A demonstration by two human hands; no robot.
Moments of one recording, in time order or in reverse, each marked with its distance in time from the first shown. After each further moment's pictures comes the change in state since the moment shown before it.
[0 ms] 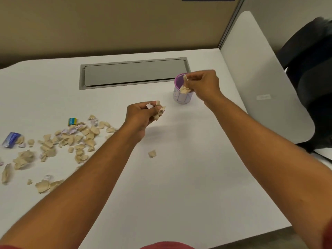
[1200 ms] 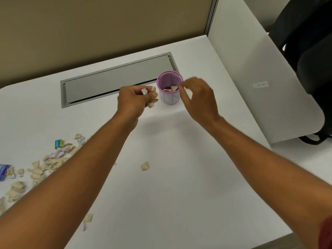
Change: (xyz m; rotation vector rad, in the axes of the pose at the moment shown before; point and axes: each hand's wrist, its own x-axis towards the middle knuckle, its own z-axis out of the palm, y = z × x) left_hand 0.049 0.040 0.058 0.381 -0.001 0.211; right_hand -0.010 0.071 -0.012 -0.465 0.314 -0.644
